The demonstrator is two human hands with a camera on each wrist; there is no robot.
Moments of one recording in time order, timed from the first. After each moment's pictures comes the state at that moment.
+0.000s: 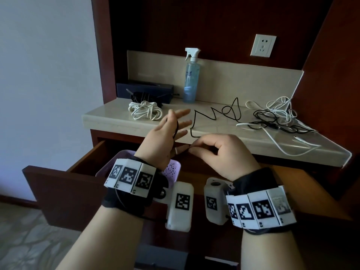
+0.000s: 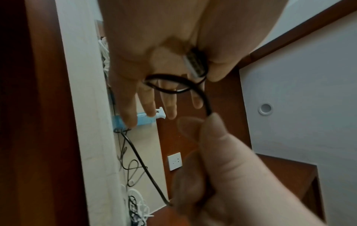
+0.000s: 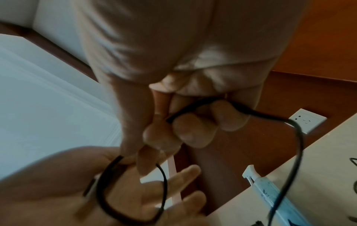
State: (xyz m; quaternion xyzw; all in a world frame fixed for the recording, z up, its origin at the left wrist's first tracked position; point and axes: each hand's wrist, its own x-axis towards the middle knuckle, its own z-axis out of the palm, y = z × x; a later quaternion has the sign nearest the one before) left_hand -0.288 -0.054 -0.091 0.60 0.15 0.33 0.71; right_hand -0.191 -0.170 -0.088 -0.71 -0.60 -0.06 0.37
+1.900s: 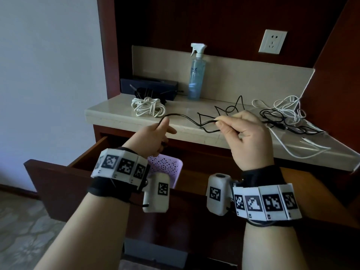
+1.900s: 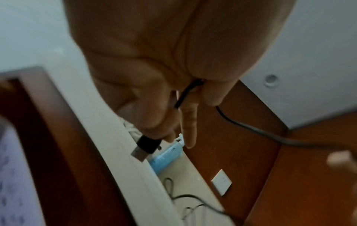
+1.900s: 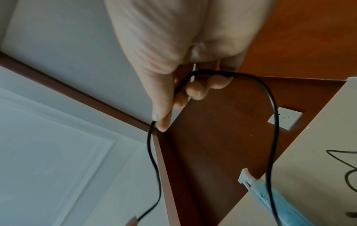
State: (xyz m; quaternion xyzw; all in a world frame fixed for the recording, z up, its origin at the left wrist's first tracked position) left_hand -0.294 -0.016 -0.102 0.75 0.29 0.28 0.52; right_hand -0.156 -0.164 -0.091 -0.61 -0.55 -0.30 0.49
